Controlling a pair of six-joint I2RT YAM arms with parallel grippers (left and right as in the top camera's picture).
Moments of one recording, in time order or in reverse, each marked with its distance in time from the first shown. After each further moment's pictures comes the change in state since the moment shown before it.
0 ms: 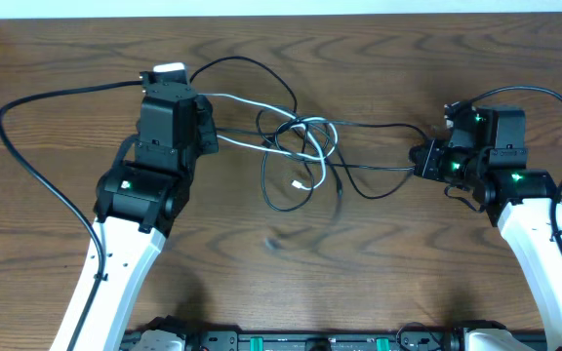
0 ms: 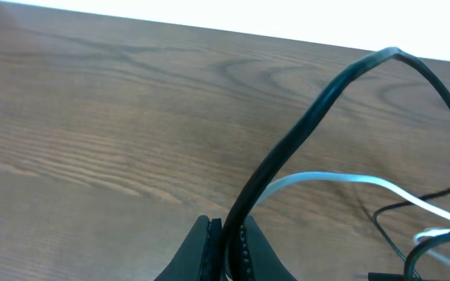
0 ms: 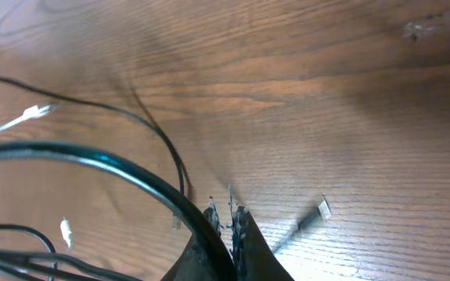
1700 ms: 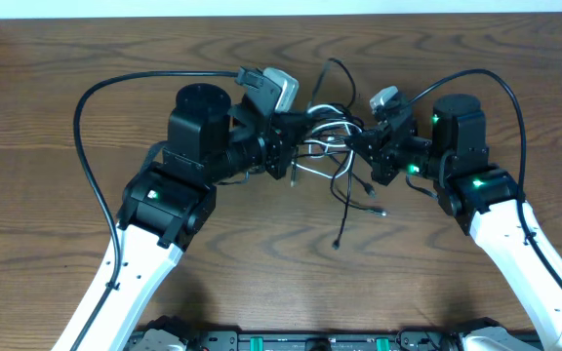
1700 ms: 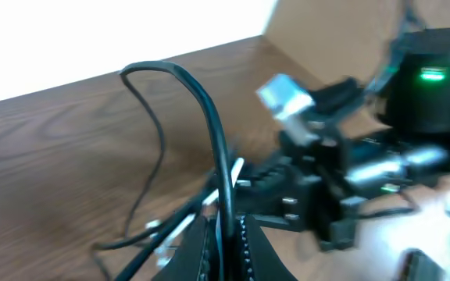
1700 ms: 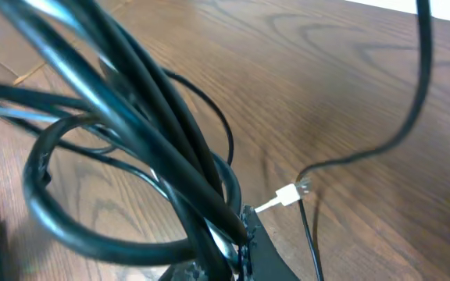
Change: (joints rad) left arm -0.182 -0.009 0.000 0.260 0.783 0.143; right arm 0.228 0.004 -0.001 0.321 -0.293 -0.383
